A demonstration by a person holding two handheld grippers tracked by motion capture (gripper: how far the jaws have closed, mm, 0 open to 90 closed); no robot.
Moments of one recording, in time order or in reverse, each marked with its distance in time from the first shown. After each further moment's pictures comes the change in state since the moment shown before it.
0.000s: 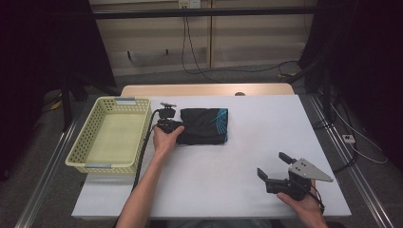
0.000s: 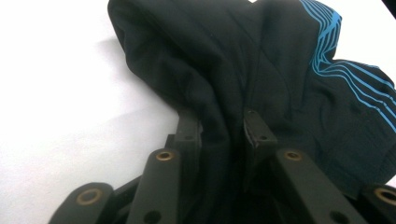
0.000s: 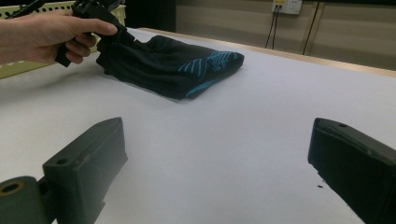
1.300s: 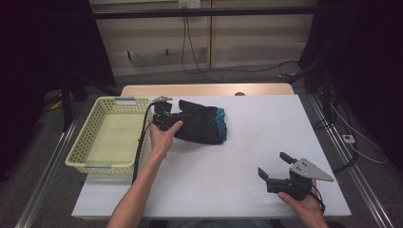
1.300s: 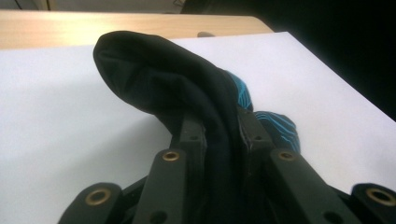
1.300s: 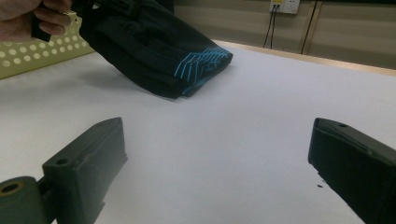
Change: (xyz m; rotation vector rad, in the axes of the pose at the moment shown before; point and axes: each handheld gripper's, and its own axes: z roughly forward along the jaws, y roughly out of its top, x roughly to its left) left arm -0.039 0.011 -0.054 -0.224 -0.080 0.161; right arm -0.002 0.000 -0.001 0.001 -0.005 0.007
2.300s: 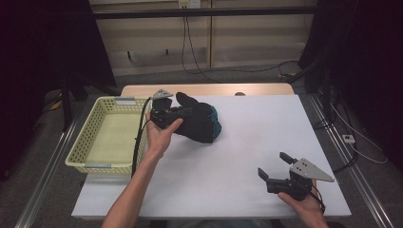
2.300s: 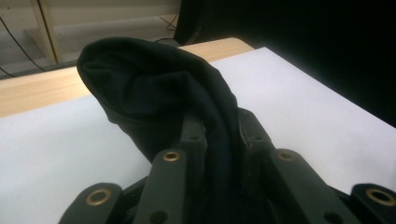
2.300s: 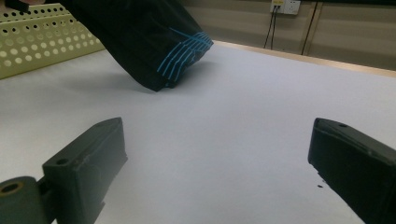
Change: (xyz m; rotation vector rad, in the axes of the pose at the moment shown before) left arm -0.035 0.022 -0.032 -0.053 0.017 0.163; right arm 0.001 0.000 -0.001 -0.002 0.002 -0.002
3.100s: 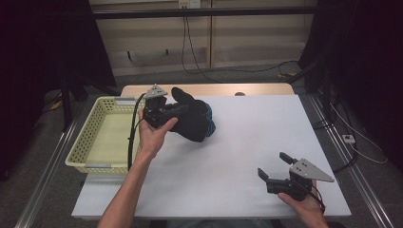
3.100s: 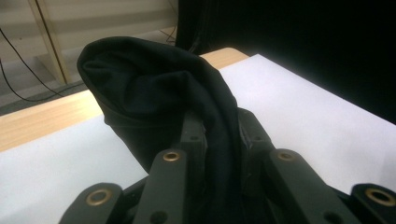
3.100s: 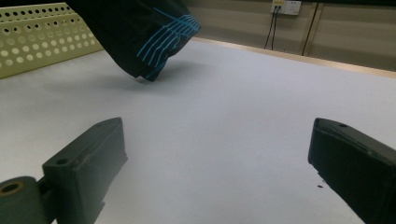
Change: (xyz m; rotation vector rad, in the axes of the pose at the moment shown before) left arm -0.011 0.015 -0.031 -0.029 0.009 0.085; right arm 0.000 0.000 -0.001 0.000 0.002 -0.002
